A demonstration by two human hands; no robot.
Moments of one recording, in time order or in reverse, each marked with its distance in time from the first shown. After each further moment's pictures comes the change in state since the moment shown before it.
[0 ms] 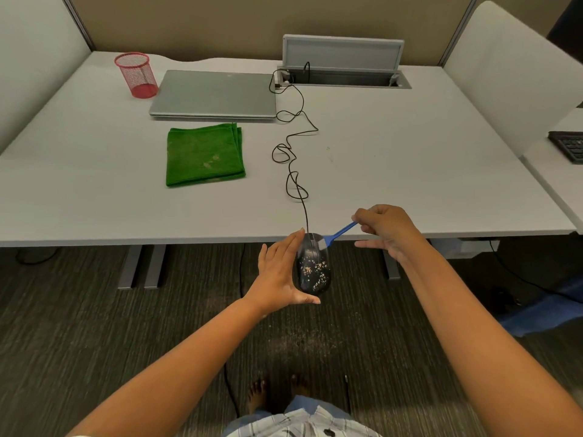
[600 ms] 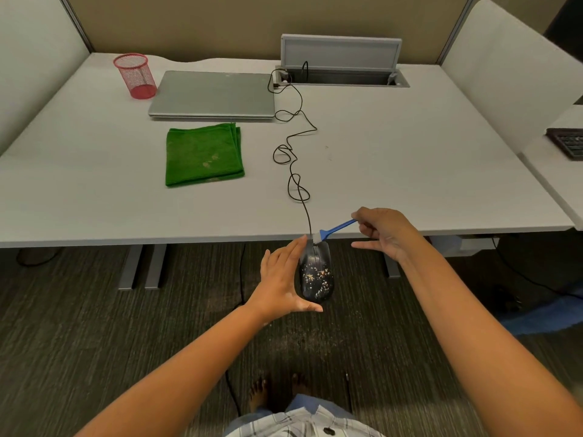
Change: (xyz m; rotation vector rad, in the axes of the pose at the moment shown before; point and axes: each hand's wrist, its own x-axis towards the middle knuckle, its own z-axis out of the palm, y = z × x) left_hand -0.013 0.009 0.006 -0.018 -0.017 0.002; right_hand 0.011 0.011 -0.006 0.126 -0.053 0.130
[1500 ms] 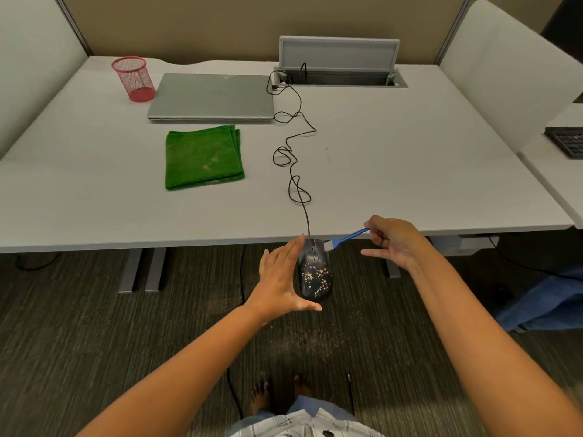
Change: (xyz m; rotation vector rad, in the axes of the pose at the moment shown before) left_hand 0.001 -0.003 -0.006 -0.019 0.013 -0.004; right_hand 0.004 0.012 -0.015 0.068 0.038 0.060
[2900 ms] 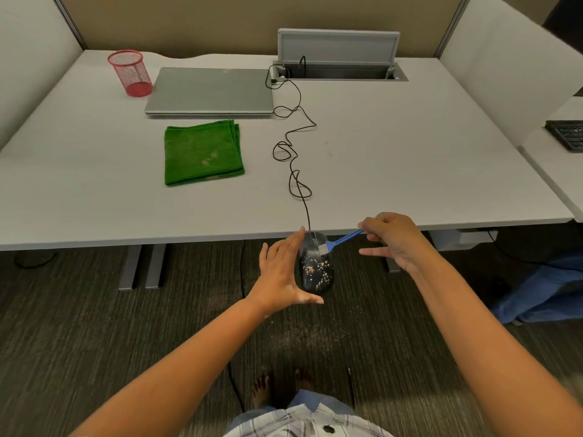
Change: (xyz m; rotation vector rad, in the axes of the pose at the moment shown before) left_hand 0.002 0.002 -0.005 0.016 0.009 -0.003; right_hand -0.019 0.005 0.010 -0.113 -0.004 -0.132
